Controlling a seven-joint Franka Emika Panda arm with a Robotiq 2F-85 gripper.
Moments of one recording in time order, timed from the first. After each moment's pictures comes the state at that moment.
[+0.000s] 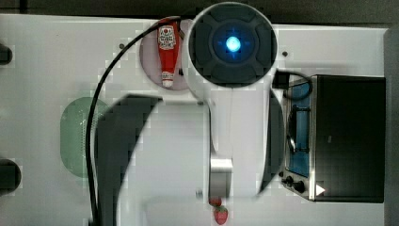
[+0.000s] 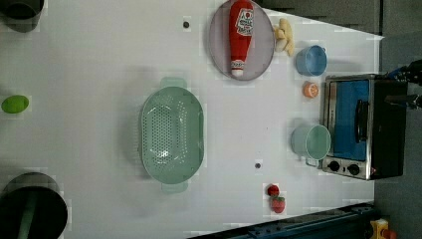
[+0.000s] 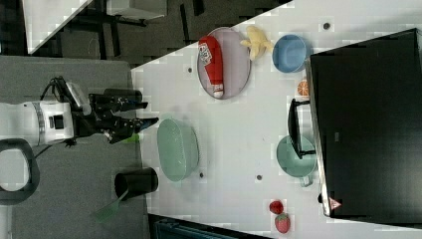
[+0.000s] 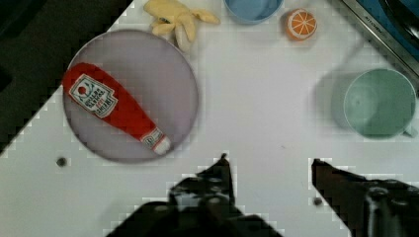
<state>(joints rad) 0.00 -0.03 -0.01 -1.79 -0.01 0.21 0.07</state>
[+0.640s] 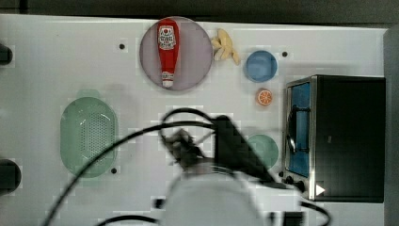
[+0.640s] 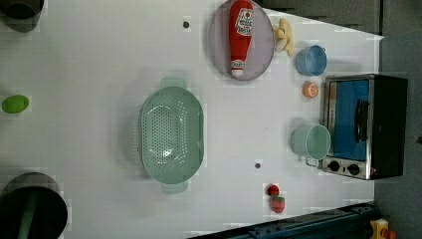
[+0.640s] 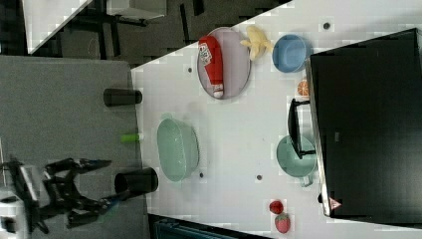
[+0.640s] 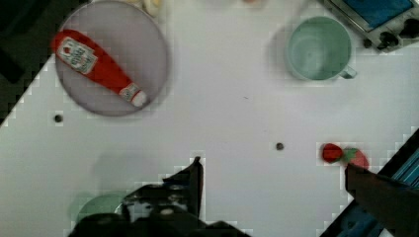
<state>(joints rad) -0.04 -0.45 0.05 -1.98 0.03 0.05 0.12</state>
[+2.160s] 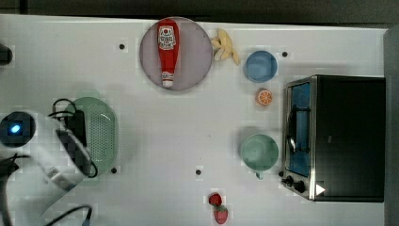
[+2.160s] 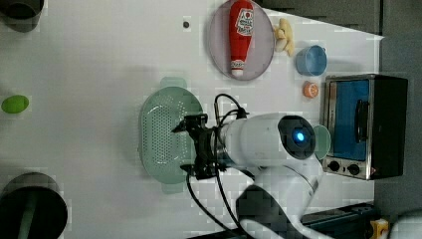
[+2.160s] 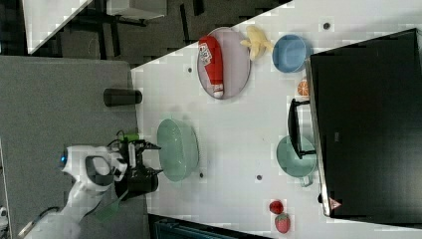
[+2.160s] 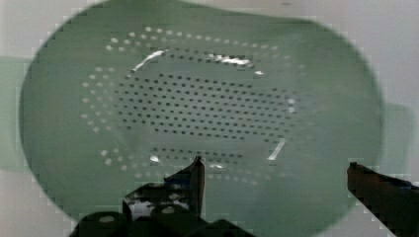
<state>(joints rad) 0.07 0.41 0.61 -2.08 -0.09 0.80 1.34</state>
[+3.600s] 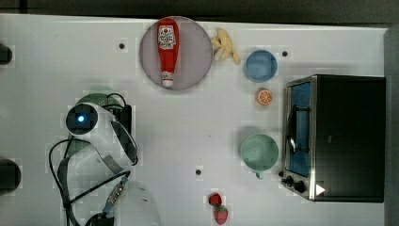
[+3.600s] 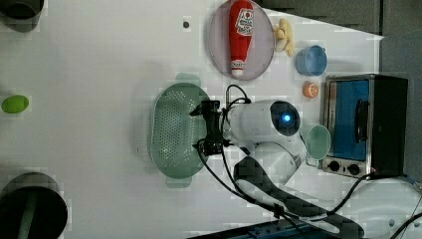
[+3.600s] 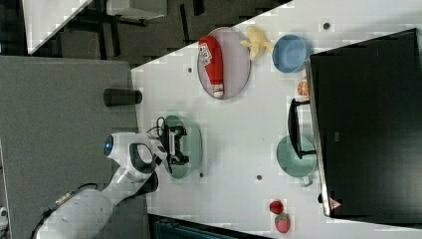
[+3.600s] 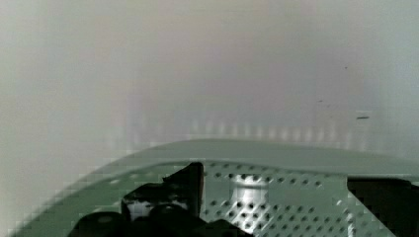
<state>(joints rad) 0.13 0.54 0.37 -2.16 -0.20 1.00 1.38</state>
